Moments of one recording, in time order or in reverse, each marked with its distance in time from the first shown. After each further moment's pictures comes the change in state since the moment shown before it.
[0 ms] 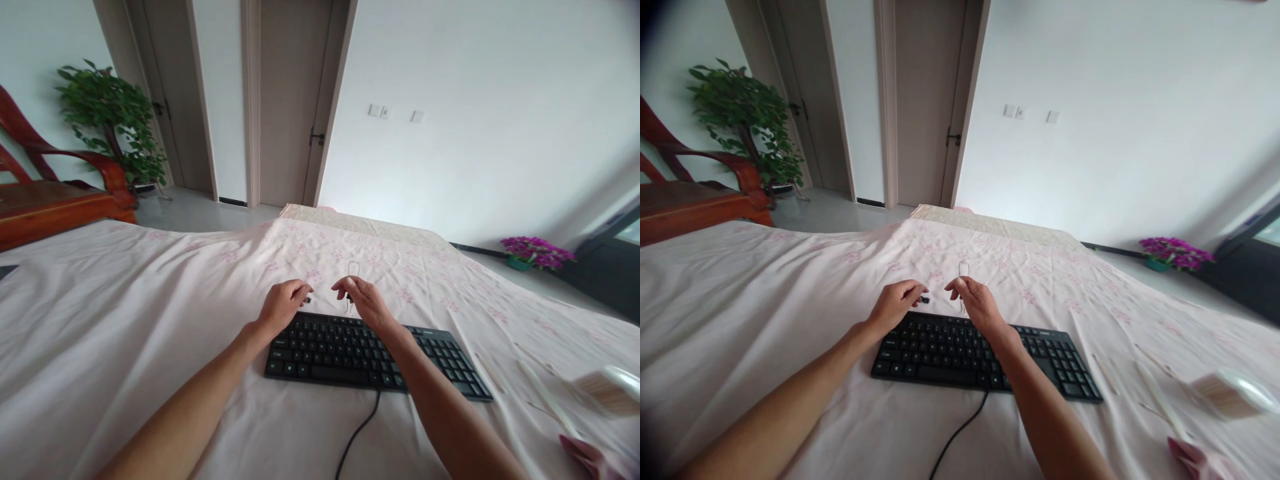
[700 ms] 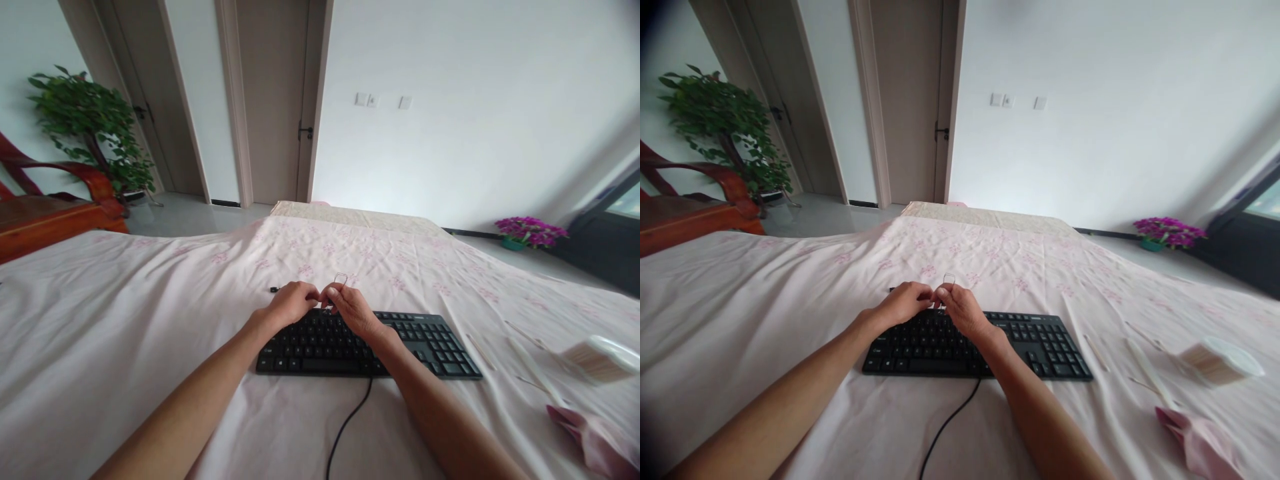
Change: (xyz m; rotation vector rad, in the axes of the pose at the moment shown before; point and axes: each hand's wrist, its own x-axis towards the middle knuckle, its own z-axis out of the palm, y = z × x) left_hand 0.018 0.013 0.025 0.311 -0.374 0.047; right_hand -0.021 0.012 0.015 0.207 -0.093 -0.022
